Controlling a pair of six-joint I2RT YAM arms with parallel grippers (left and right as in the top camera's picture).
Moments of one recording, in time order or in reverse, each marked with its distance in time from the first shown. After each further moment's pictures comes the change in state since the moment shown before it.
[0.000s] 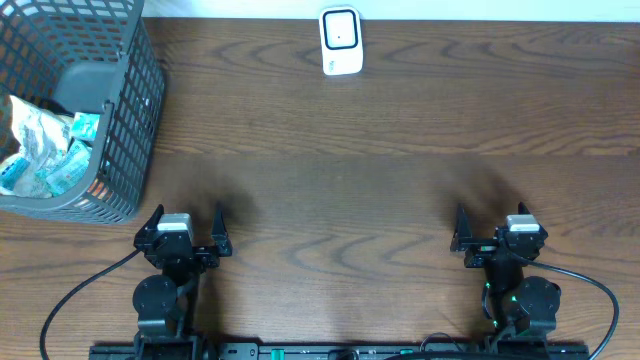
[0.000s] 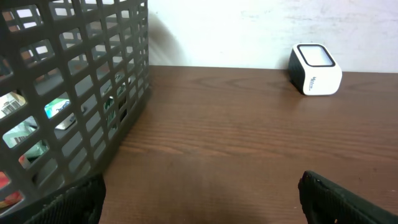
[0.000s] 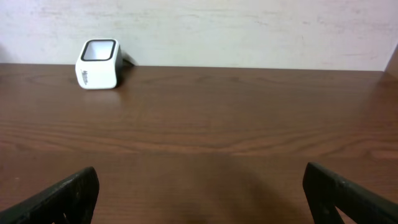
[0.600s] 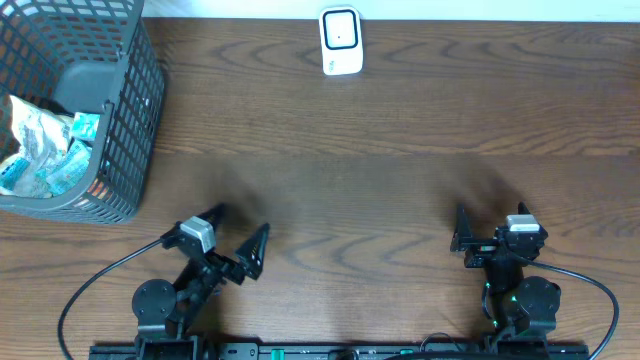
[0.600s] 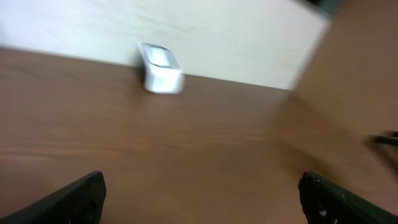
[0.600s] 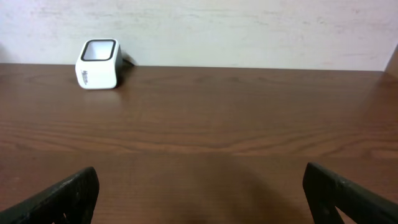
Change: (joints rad) left arm -0.001 0.001 -0.022 0.111 0.601 -0.341; right arm 0.000 0.000 0.000 0.000 0.000 0.000
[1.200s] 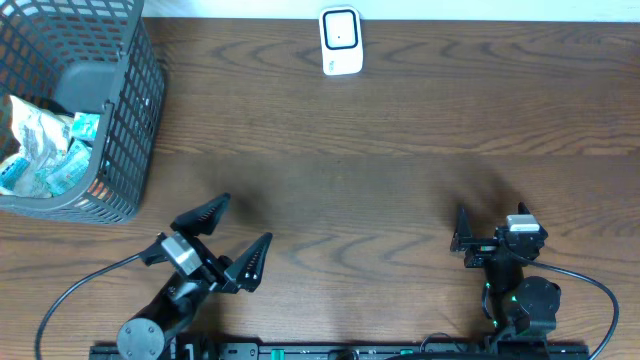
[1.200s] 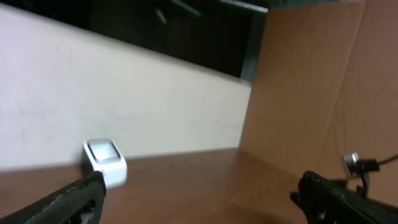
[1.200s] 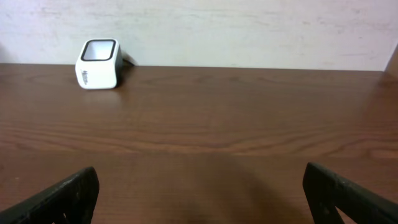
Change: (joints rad) left arm 0.000 0.007 0.044 0.433 0.074 -0.145; right arm 0.000 0.000 0.000 0.000 0.000 0.000
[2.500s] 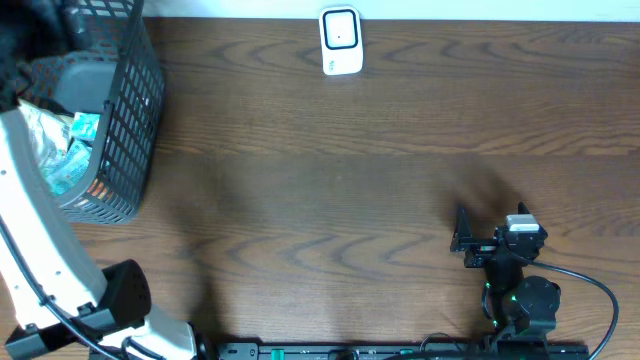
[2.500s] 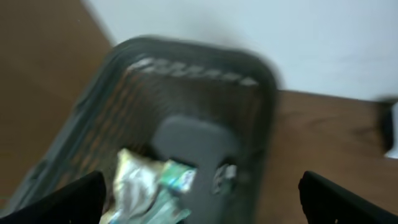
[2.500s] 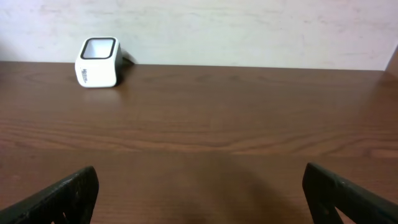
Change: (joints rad) left arm 0.336 1.726 2.407 -1.712 -0.656 0.666; right arm 0.000 0.005 0.000 0.000 0.000 0.000
